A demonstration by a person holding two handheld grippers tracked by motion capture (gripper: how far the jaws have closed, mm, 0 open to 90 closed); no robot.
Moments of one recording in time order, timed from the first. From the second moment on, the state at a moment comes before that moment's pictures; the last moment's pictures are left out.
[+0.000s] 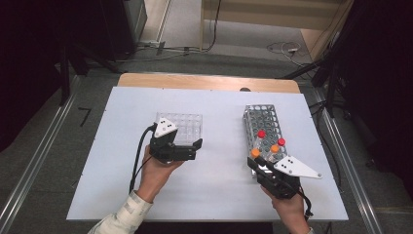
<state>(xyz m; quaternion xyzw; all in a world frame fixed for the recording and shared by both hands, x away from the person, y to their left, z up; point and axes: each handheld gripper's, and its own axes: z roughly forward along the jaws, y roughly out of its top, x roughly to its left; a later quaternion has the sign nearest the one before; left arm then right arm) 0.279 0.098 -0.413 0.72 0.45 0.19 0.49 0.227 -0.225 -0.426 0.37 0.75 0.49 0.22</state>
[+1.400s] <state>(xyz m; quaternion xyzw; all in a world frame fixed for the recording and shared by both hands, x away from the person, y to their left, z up) 0.269 0.094 -0.406 0.72 0.44 0.18 0.51 0.273 -0.111 -0.442 0.32 0.80 0.47 0.18</state>
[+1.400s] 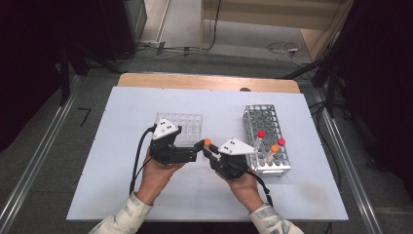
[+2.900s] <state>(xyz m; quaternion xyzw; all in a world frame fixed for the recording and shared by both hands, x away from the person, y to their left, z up) 0.269 0.099 -0.410 0.72 0.43 0.18 0.51 0.264 -0.112 -0.430 0.29 0.81 0.48 0.16</state>
